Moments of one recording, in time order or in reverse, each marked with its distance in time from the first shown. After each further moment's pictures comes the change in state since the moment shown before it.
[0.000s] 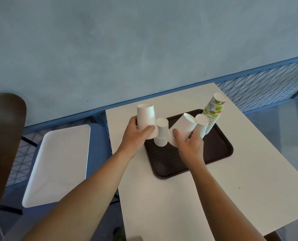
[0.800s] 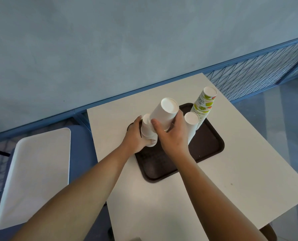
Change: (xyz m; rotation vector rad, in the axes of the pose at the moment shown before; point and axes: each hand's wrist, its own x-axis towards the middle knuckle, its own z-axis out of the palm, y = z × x) left_hand 0.066 -0.048 0.051 0.463 -0.237 -0.003; right_hand 0.044 -0.006 0.024 -0.041 0.045 -0.180
